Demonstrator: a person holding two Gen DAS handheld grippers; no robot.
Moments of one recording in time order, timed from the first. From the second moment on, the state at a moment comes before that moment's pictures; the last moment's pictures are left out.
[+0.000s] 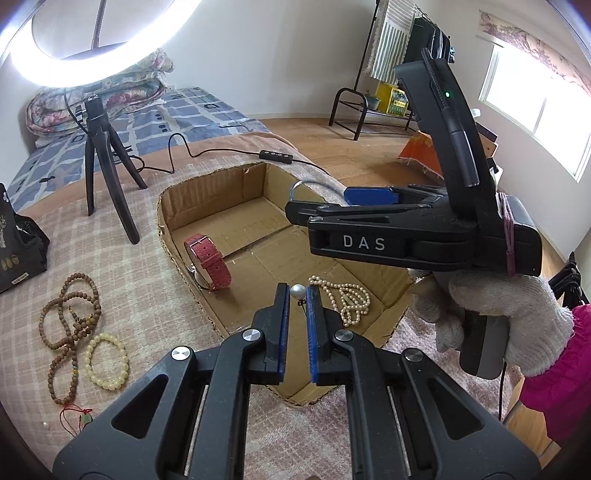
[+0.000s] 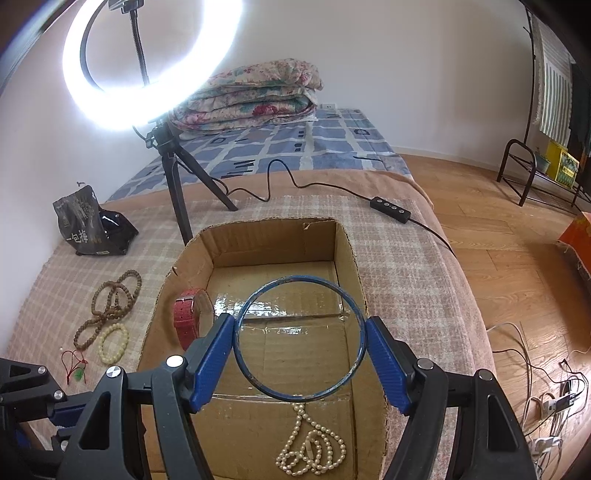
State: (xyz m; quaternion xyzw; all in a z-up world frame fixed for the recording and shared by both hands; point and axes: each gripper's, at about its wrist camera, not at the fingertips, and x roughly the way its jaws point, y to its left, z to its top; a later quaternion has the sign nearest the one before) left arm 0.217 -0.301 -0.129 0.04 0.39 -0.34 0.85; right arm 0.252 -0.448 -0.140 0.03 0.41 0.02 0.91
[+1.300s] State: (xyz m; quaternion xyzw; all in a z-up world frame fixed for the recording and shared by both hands) left arm 0.210 -0.284 -0.113 0.03 0.38 -0.33 0.86; right arm 0.240 -0.434 -0.117 0.01 0.40 -0.01 0.92
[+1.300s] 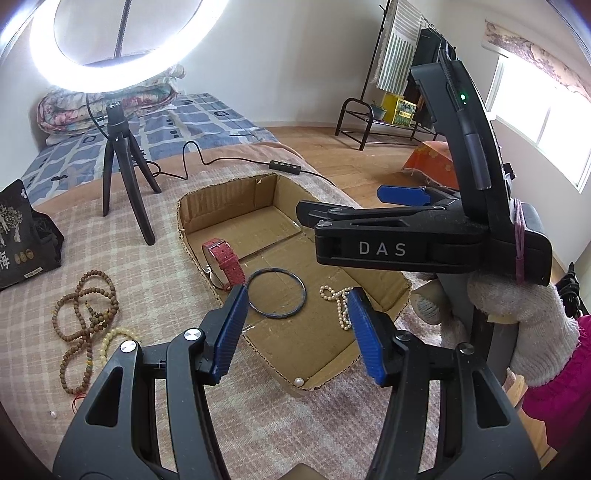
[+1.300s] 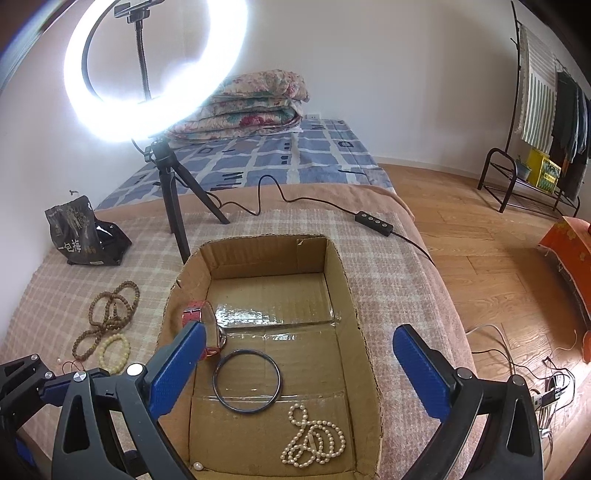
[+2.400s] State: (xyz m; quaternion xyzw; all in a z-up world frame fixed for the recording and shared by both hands) left arm 0.197 -0.136 -0.097 0.01 0.36 -0.24 0.90; right arm 0.214 -0.357 -0.080 -0.01 0.37 0.02 0.93
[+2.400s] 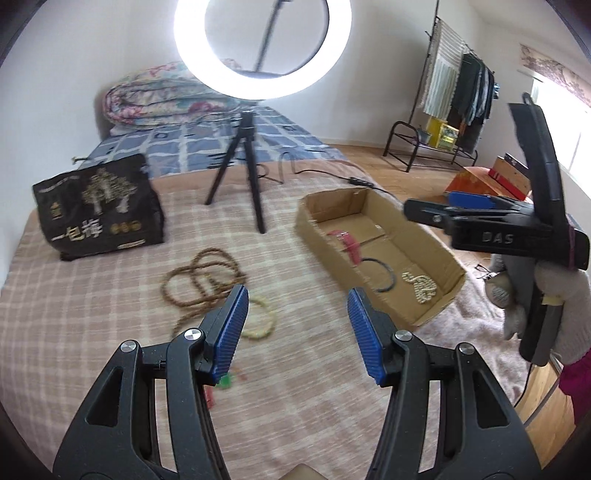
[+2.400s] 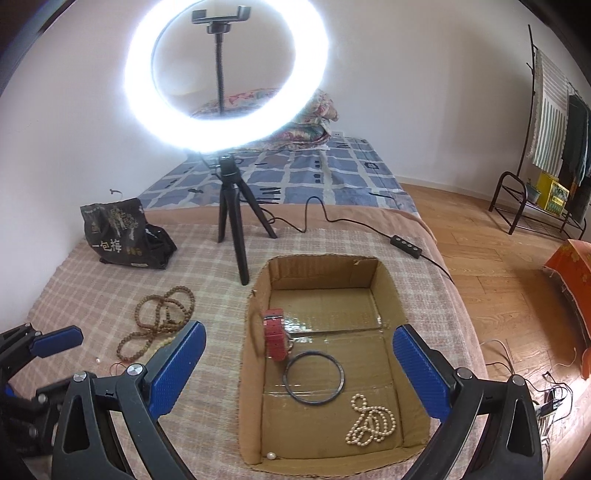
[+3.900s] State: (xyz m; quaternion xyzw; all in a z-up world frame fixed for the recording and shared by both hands) left arm 0.216 -0.014 -0.211 0.01 0.45 -0.17 0.88; right arm 0.248 -0.228 -0.206 -0.05 0.47 0.13 0.87
